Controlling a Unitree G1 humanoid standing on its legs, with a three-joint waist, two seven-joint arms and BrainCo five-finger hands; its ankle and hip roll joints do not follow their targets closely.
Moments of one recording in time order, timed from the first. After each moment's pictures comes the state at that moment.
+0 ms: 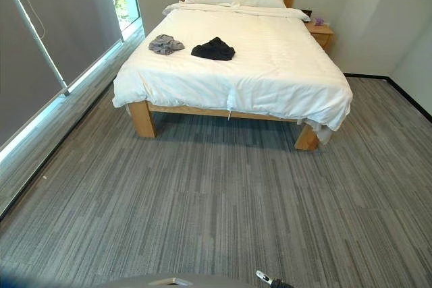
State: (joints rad) left arm -0.01 0.19 0.00 1.47 -0.23 -0.05 -0.02; right arm 0.04 -0.18 0.09 1.36 0.36 -0.03 0.00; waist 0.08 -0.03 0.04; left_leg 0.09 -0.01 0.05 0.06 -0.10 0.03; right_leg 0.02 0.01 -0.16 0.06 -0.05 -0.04
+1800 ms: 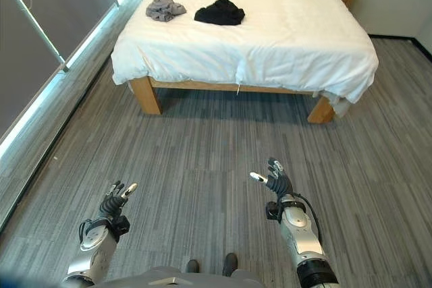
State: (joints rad) left arm 0.08 0.20 0.03 0.51 -0.46 -0.08 0.15; right arm 0.00 -0.29 0.10 0.40 0.31 -0.08 -0.08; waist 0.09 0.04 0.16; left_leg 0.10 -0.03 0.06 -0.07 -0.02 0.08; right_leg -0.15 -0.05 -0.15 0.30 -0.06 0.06
